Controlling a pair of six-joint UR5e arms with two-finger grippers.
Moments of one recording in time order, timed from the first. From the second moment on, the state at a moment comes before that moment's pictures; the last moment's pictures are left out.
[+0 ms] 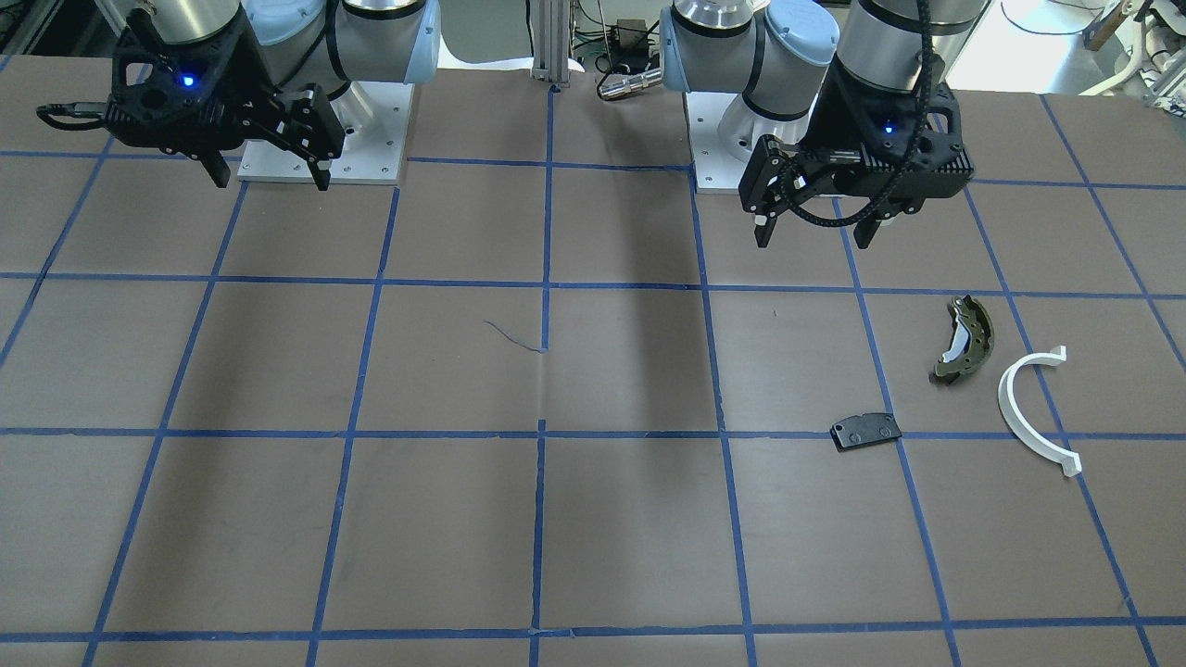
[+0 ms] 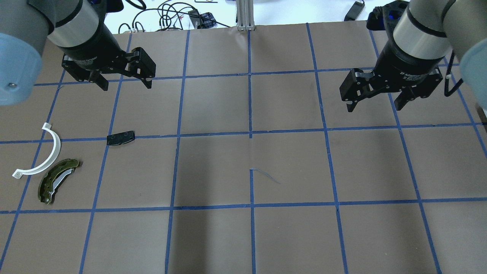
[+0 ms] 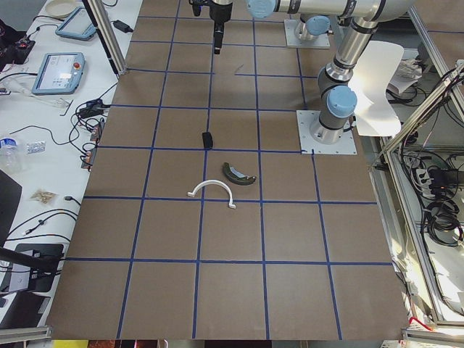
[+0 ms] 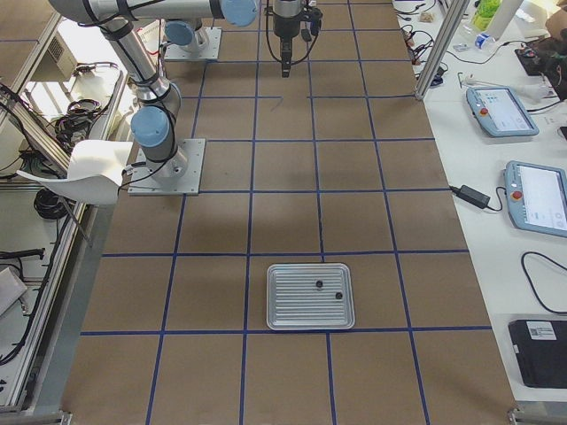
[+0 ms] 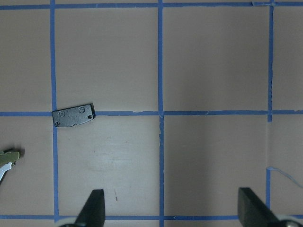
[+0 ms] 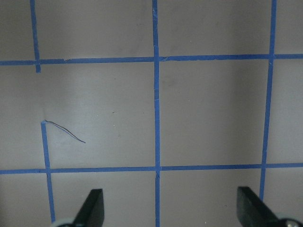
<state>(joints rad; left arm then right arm) -1.58 -1.53 -1.59 -1.48 1.58 -0.01 1.55 -1.71 1.67 -1.53 -1.57 -0.01</state>
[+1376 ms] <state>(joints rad) -1.58 -1.53 -1.59 -1.47 1.58 -0.01 1.55 -1.72 1.68 -1.53 -1.59 -0.01</state>
